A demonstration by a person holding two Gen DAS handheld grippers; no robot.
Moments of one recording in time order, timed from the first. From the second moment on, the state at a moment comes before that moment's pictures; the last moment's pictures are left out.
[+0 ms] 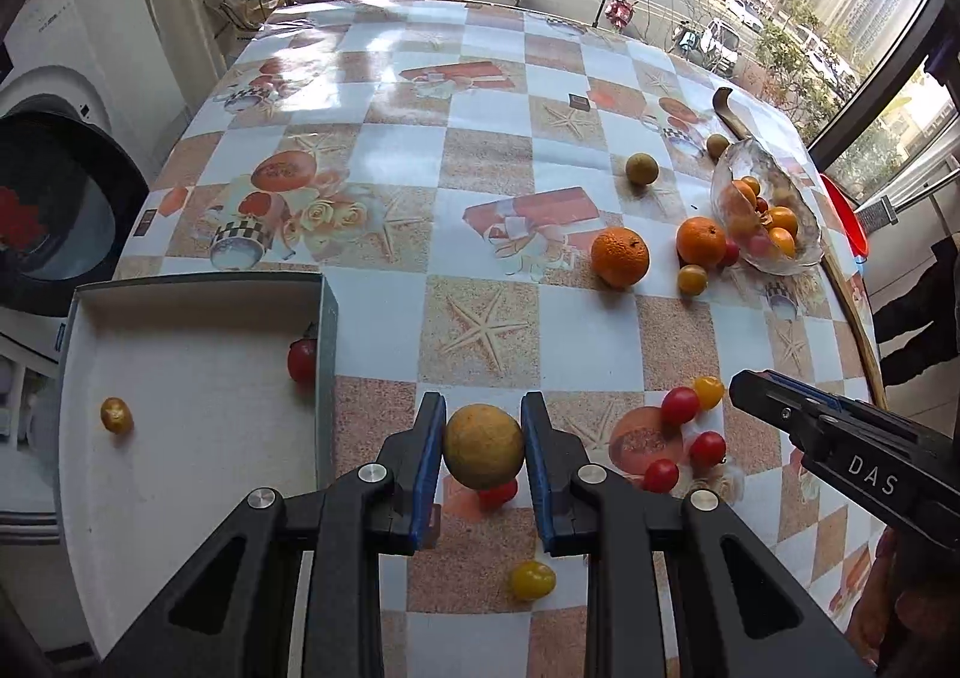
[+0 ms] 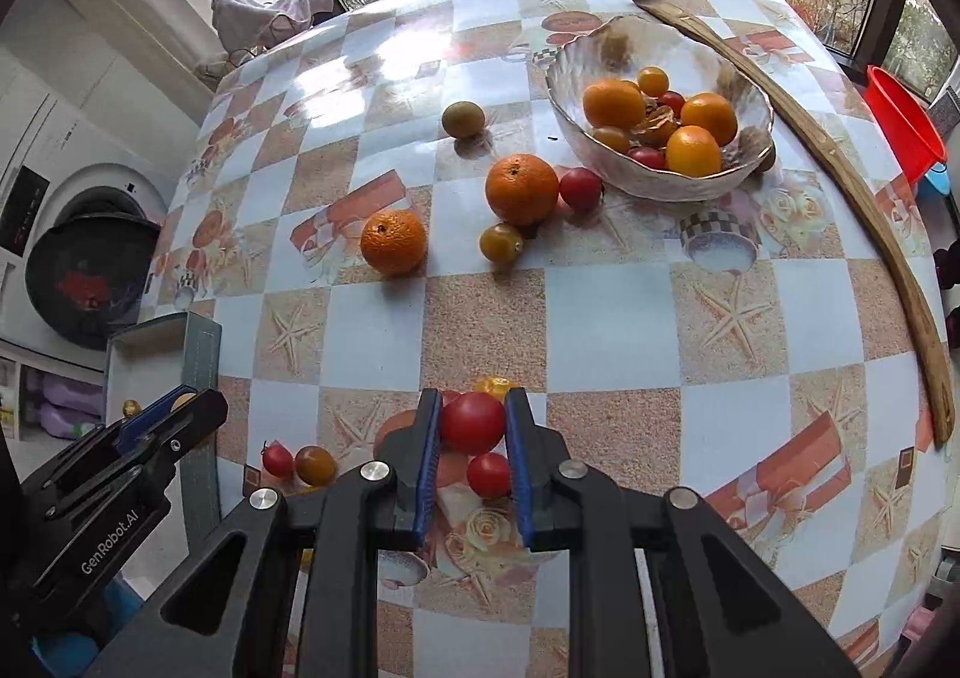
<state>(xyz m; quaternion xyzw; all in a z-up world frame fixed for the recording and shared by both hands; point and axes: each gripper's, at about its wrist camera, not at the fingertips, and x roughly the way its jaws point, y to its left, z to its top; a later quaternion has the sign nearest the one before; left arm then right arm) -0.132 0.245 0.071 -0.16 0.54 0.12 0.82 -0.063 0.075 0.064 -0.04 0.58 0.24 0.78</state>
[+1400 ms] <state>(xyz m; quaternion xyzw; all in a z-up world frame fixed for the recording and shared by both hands) -0.252 0.409 0.015 -0.20 0.54 0.29 0.76 -0.143 0.345 0.007 -0.18 0.58 0.39 0.70</state>
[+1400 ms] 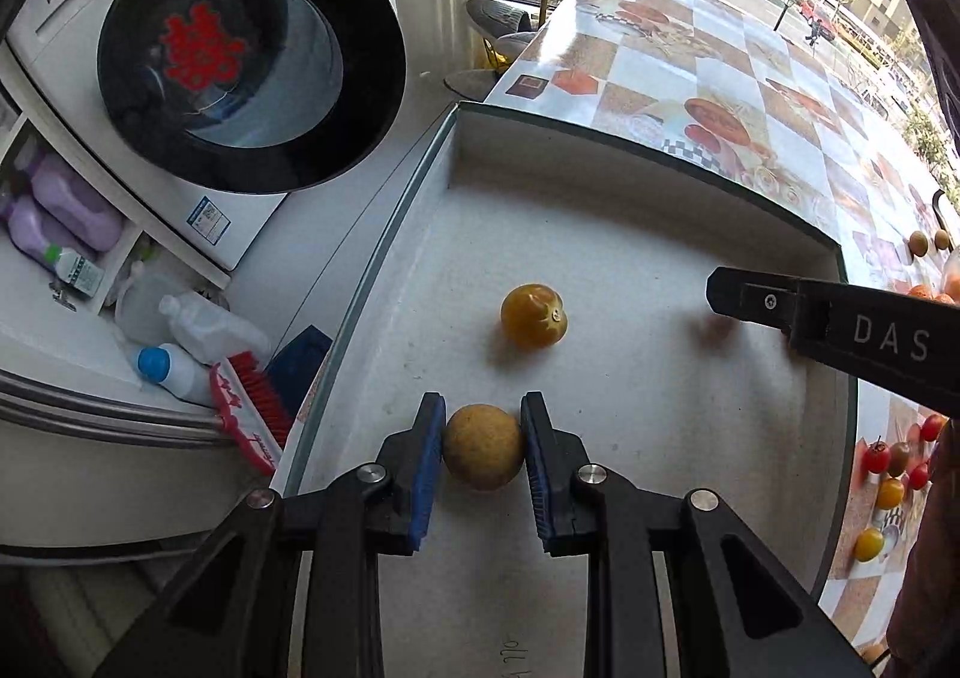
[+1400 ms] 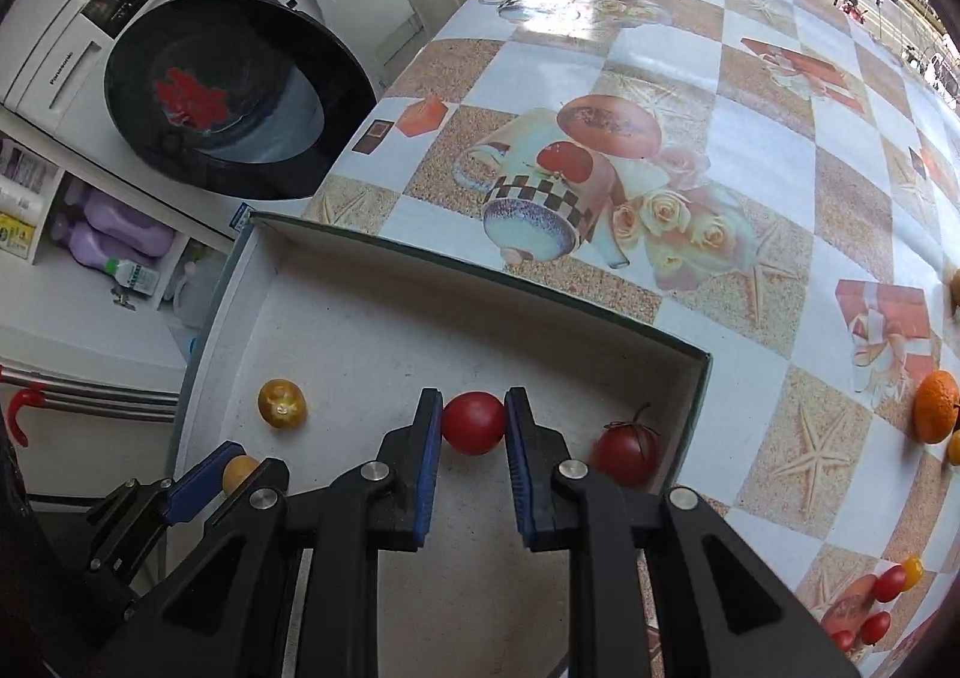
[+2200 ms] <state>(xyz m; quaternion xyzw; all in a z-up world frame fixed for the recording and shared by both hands) -0.237 0.376 0.038 -0.13 0.55 0.26 0.79 -0.130 0.297 0.056 -0.09 0.56 0.41 0.72</state>
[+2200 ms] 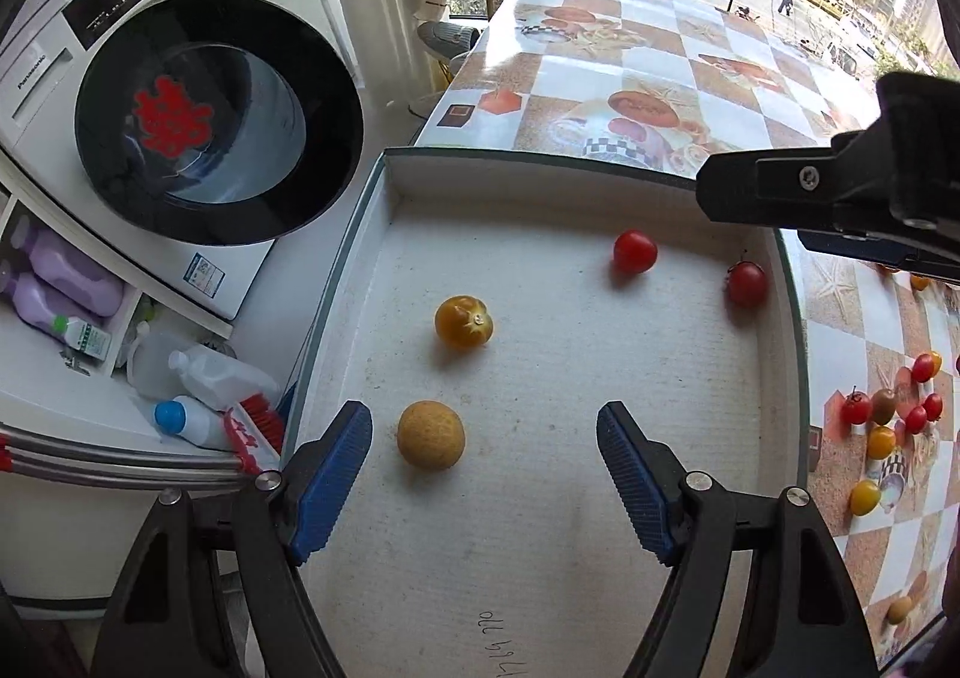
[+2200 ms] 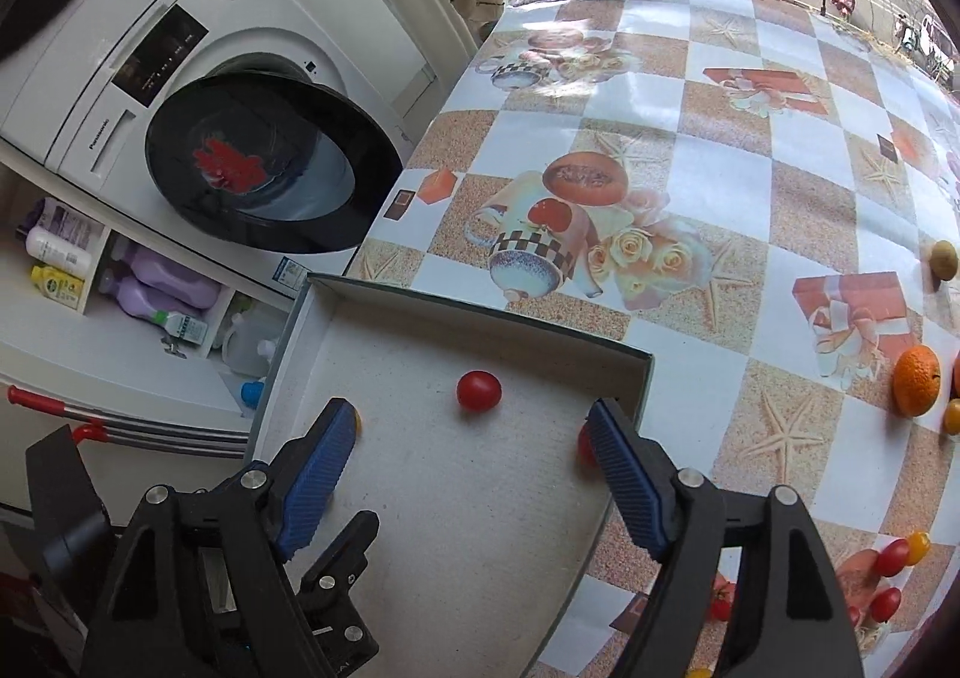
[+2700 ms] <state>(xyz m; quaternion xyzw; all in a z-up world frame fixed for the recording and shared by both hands) -0.177 0.281 0.070 -0.06 0.54 0.14 0.83 -0.096 0.121 0.060 -0.07 0.58 0.25 0.77</state>
